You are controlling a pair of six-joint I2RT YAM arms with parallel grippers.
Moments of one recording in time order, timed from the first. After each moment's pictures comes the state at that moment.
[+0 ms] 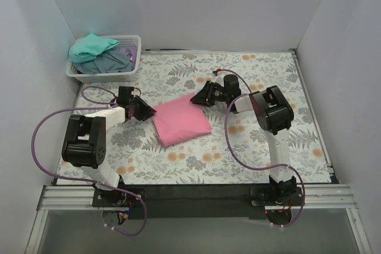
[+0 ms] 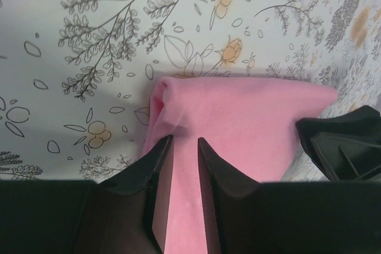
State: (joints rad) left arm -0.12 1.66 0.80 -0.03 0.22 -0.99; right arm 0.42 2.28 1.24 0.66 -0.80 0.93
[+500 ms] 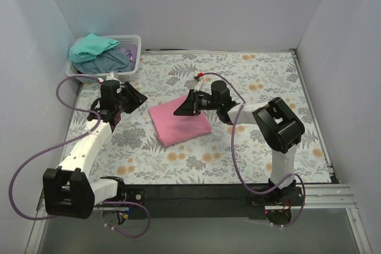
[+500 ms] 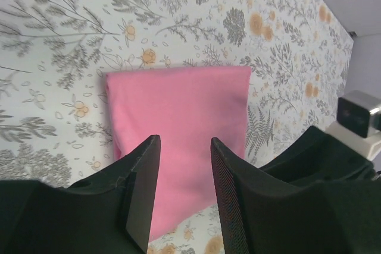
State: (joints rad) left arm -0.12 1.24 0.85 -0.22 0.16 -0.78; right arm 0.59 1.94 1.02 0.73 -0.85 0.94
